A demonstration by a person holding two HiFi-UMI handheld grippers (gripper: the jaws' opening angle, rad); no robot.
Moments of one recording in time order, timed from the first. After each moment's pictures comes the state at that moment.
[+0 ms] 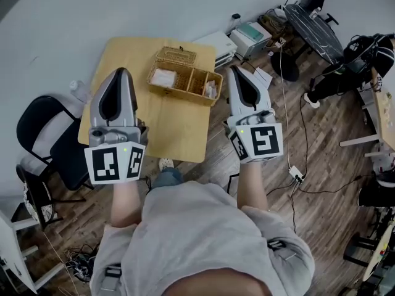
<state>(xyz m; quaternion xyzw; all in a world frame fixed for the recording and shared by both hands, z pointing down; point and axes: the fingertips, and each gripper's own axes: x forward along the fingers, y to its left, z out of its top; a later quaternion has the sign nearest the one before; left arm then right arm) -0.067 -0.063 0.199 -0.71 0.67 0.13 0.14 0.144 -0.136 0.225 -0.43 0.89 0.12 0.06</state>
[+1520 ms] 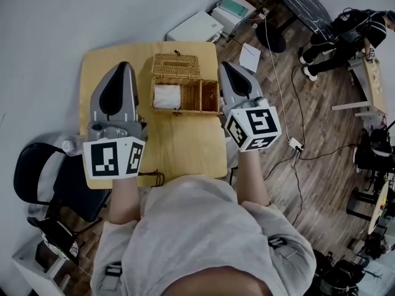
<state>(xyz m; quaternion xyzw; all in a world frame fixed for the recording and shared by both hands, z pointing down) -0.162 -0.267 0.260 -0.80 0.59 0.11 0.04 0.047 -0.303 0.317 -0.52 0.85 -0.02 -0.06</state>
